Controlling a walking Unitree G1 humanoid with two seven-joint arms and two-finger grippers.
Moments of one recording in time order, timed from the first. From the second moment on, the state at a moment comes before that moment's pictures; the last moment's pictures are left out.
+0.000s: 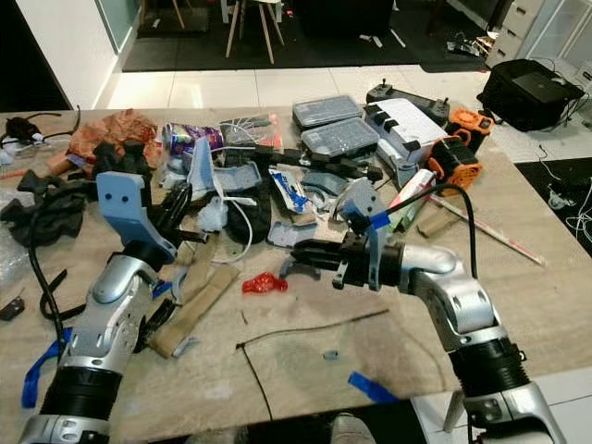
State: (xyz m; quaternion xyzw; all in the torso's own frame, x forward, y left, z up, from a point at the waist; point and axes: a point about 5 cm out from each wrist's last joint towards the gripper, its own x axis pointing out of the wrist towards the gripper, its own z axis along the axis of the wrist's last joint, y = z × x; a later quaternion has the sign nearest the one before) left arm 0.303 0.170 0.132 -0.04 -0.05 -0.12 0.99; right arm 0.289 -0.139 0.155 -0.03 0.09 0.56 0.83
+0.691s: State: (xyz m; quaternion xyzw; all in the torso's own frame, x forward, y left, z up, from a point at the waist) left arm 0.306 0.164 0.129 -0.03 -0.05 -0.13 0.99; right arm 0.293 -0.136 0.153 -0.02 0.08 0.54 0.84
